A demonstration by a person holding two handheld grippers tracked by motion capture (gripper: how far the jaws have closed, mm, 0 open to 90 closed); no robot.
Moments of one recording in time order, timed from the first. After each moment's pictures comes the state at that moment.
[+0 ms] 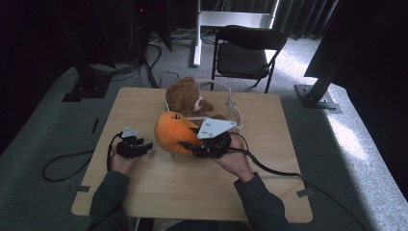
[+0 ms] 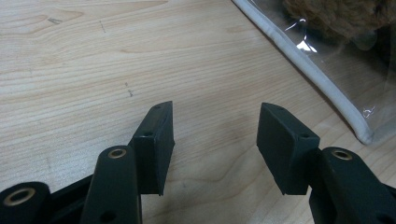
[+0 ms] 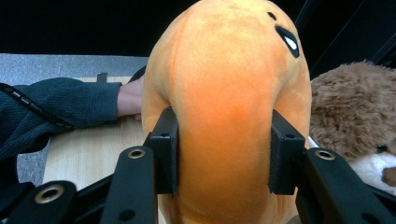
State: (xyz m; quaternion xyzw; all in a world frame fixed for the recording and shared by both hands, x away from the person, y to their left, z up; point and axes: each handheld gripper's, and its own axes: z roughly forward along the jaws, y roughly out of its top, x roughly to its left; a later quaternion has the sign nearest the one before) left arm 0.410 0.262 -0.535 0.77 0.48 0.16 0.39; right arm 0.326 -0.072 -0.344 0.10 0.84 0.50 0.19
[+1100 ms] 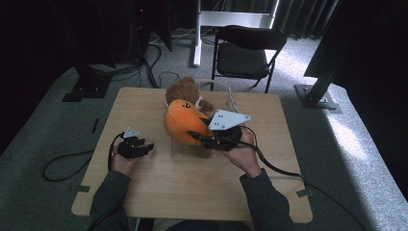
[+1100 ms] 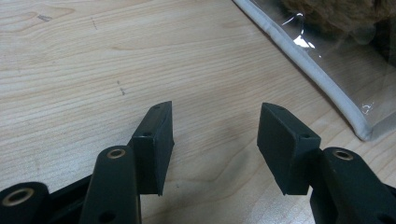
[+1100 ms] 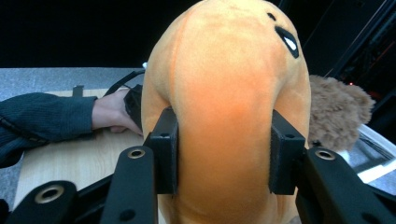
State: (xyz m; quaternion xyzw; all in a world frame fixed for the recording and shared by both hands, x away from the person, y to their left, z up) left arm 0.410 0.257 -0.537 0.78 0.48 0.16 0.38; right arm 0.332 -0.095 -0.325 0.12 0.82 0.51 0.22
